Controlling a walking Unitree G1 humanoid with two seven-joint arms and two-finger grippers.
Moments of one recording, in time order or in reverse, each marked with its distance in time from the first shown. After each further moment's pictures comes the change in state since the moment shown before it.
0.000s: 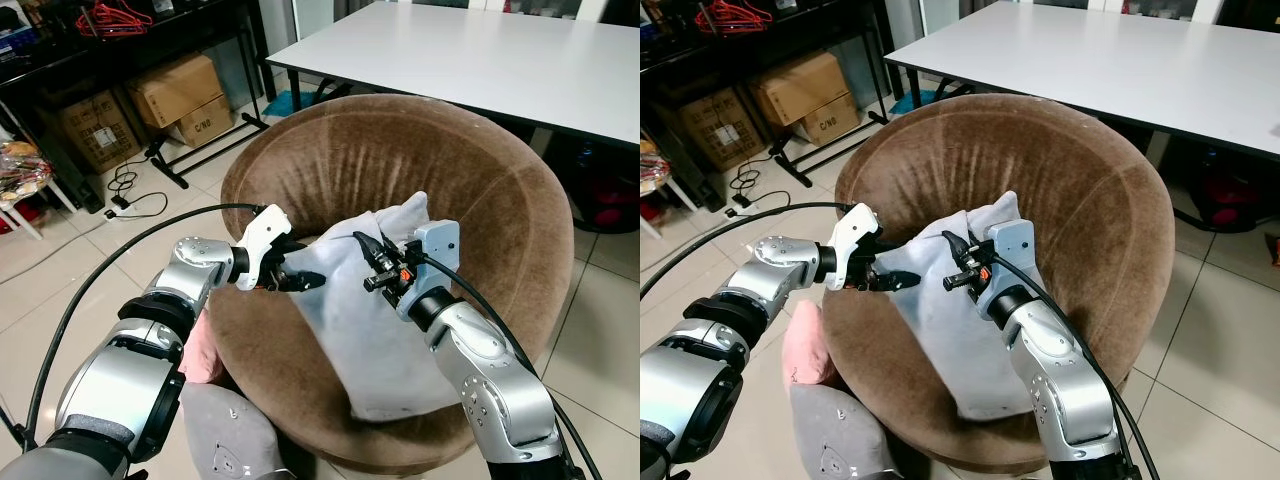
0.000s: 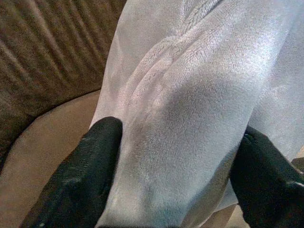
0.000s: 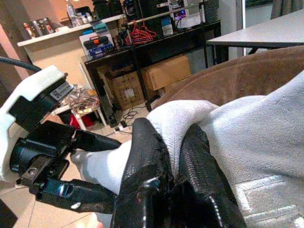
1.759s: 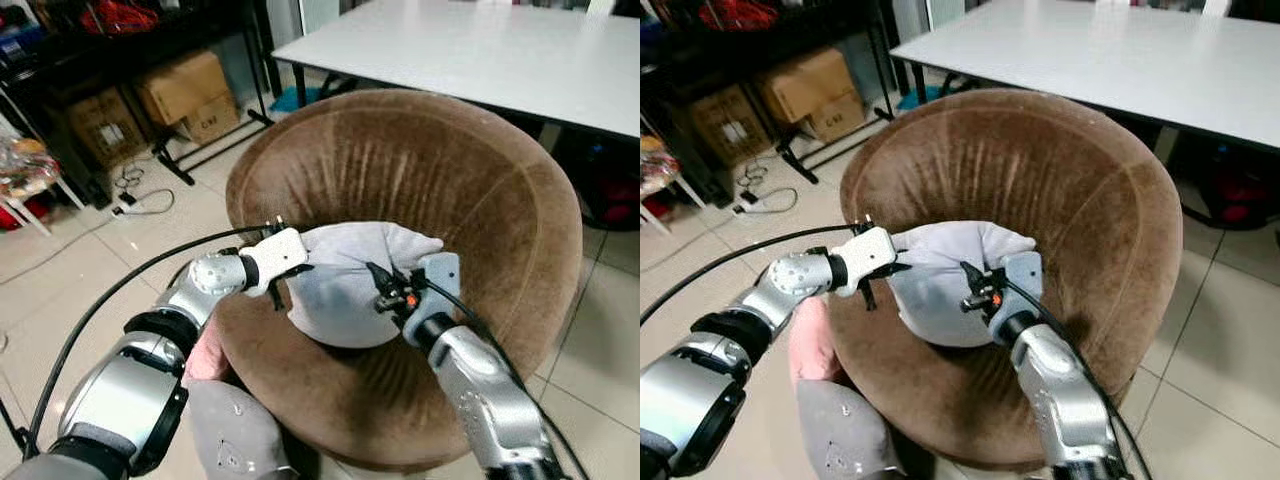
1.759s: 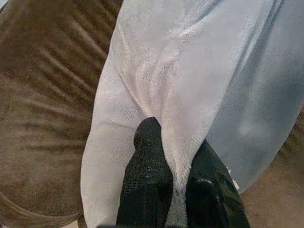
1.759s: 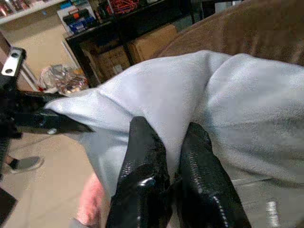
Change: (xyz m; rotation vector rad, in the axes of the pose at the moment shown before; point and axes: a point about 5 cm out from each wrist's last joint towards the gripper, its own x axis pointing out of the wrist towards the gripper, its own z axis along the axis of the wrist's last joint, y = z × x) left arm 0.011 -0.009 -0.014 0.409 0.044 0.203; right arm -0.013 -0.032 -0.048 -0.019 0.124 -0.083
